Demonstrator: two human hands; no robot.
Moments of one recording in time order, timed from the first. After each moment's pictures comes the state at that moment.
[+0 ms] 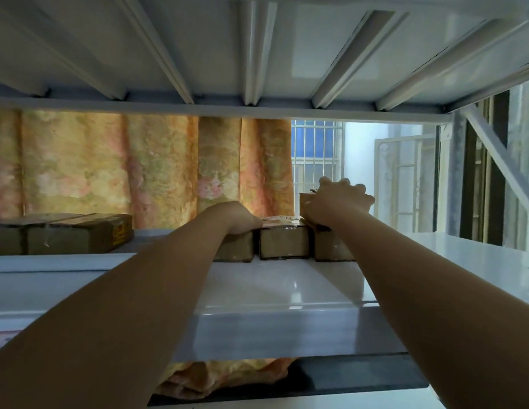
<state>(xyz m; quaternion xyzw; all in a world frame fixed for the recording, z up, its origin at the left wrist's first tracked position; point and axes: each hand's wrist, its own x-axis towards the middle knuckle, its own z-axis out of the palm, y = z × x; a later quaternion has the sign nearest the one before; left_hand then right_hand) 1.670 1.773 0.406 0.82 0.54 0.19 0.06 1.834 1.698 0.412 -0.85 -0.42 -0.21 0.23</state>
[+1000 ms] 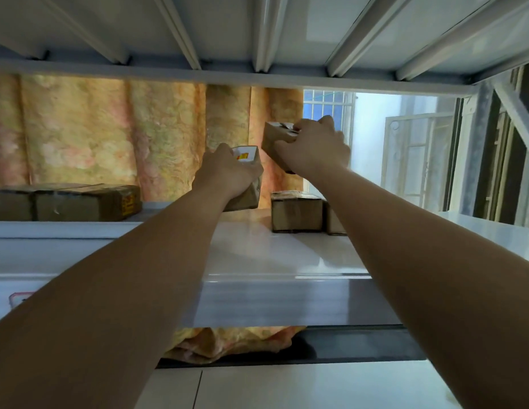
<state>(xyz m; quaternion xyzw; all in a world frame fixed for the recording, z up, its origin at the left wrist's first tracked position) 1.646 1.782 0.404 0.71 0.48 0.50 0.13 1.779 1.710 0.435 -0.72 -0.50 -0.26 0.41</state>
